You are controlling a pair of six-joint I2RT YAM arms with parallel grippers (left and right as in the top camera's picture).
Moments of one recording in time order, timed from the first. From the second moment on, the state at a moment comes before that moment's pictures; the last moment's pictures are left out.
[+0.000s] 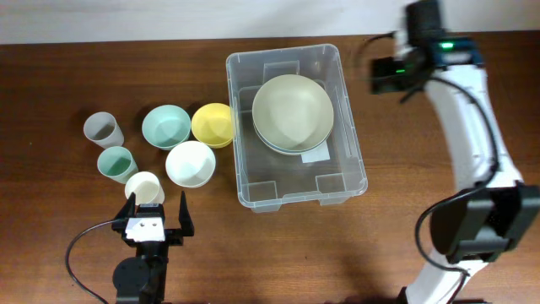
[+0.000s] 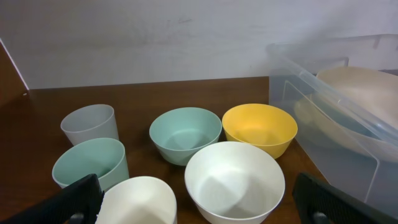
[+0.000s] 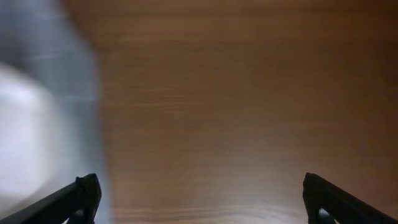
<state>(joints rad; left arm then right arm) -0.03 0.04 0.02 -0.08 -0.06 0.05 -0.03 1.95 1.95 -1.09 0.12 0.04</state>
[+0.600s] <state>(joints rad) -0.03 0.04 0.02 -0.07 -0.07 0.06 -0.39 1.95 1.95 -1.10 0.17 0.05</state>
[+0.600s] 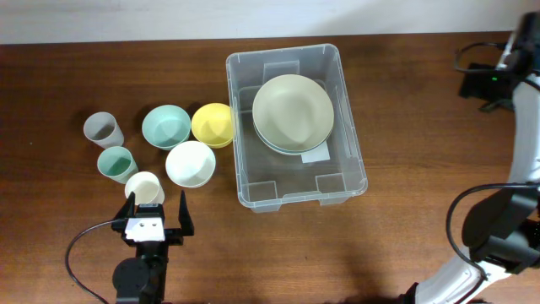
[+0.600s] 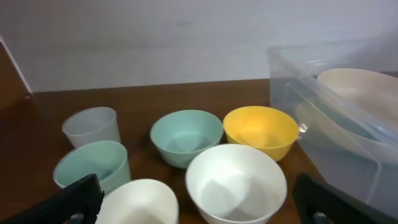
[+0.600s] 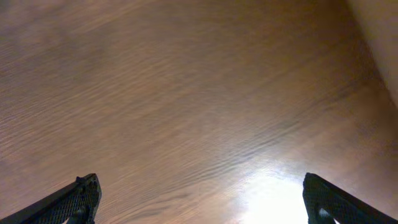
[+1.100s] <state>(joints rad) -0.03 0.29 0.44 -0.17 -0.34 0.00 -0.42 1.95 1.95 -1.10 0.17 0.05</state>
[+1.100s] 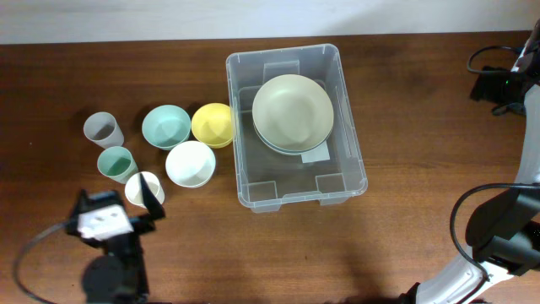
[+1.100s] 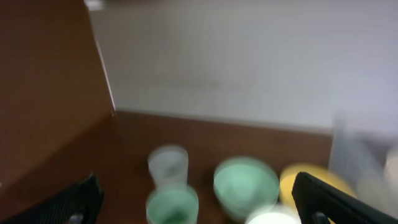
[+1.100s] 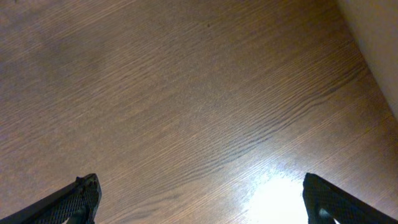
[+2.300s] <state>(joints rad) 0.53 1.29 0.78 -0.30 0.06 -0.51 -0.42 1.95 1.95 -1.10 0.17 0.05</state>
